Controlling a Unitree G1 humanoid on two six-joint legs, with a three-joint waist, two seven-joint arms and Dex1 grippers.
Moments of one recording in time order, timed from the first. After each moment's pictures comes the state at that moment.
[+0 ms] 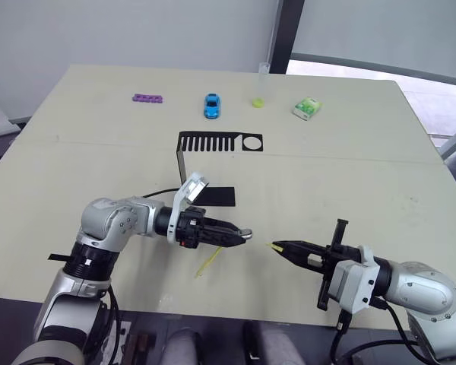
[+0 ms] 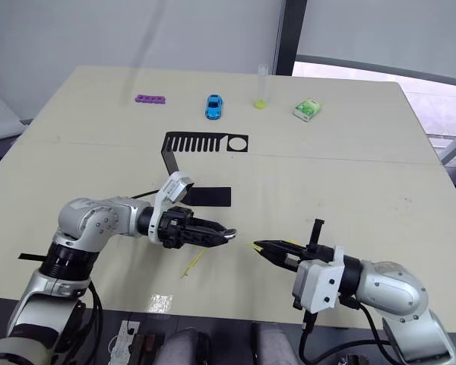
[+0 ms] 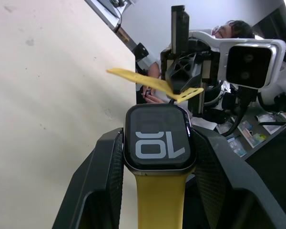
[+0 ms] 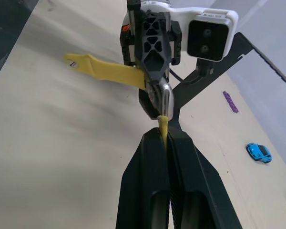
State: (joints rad) left arm -0.65 0.54 -0.16 -0.02 -0.78 1.18 -1.16; right arm 0.13 -0.69 -0.02 -0.59 0.11 -0.27 0.87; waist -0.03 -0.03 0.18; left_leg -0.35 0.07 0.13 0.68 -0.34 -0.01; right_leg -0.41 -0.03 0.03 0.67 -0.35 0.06
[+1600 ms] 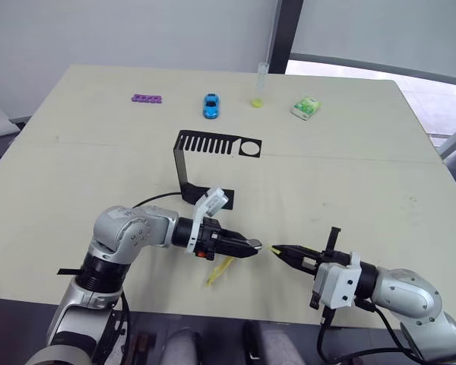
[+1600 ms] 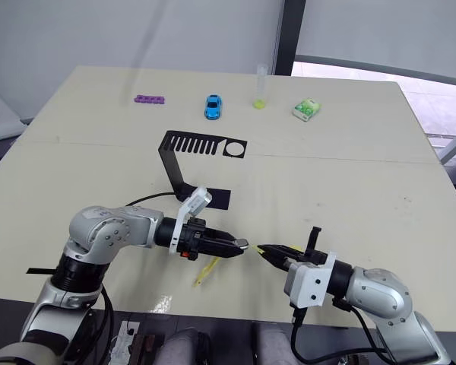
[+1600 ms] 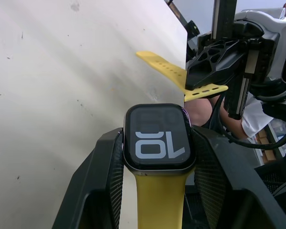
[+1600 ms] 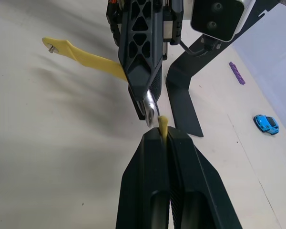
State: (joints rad) left arm -0.60 0.46 -0.17 -0.19 -0.74 1.31 -0.82; right arm 0.14 -0.69 0.03 -0.50 -0.01 -0.30 0.79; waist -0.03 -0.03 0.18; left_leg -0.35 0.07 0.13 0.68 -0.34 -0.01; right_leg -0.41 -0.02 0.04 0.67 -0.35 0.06
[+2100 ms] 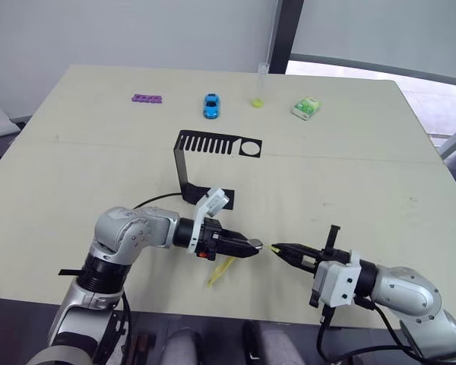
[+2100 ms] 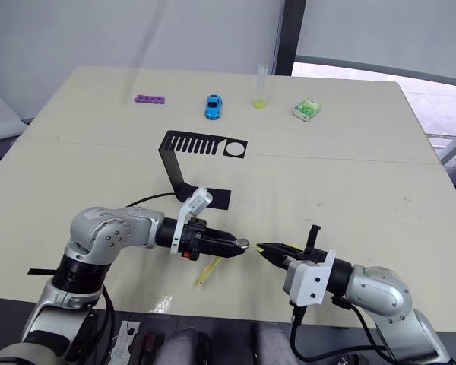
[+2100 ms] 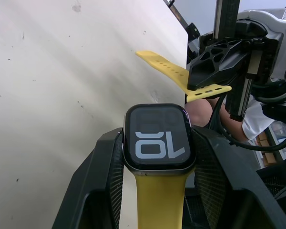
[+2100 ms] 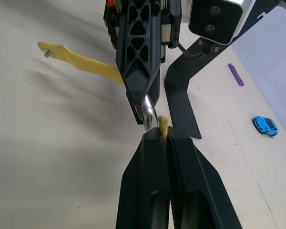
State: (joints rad) left arm -0.60 0.44 -0.17 -0.19 -0.76 1.31 -0.80; right arm 0.12 -0.69 0.03 -0.50 0.00 -0.28 0.79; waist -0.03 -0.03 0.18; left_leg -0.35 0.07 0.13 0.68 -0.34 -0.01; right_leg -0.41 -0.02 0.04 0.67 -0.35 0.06
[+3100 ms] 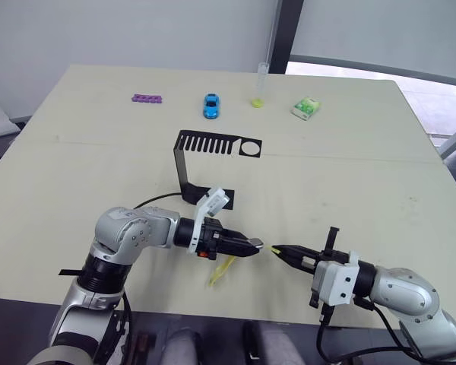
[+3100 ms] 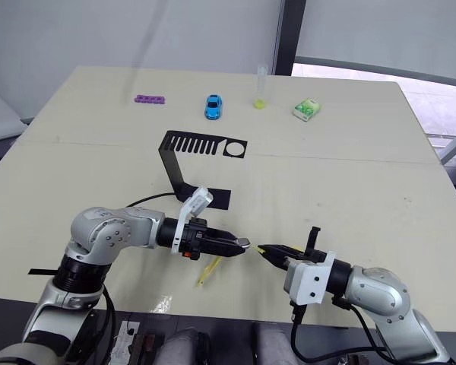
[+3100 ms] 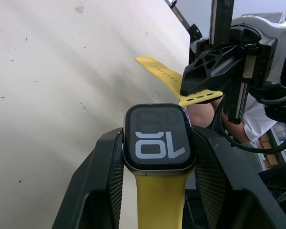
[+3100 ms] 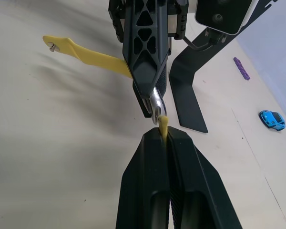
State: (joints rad) left arm -0.60 0.44 -0.16 -0.19 -0.76 1.31 -0.78; right arm 0.13 -0.70 0.05 -0.48 0.00 -0.29 0.79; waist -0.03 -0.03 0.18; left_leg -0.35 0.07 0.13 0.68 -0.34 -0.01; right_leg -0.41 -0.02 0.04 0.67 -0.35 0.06
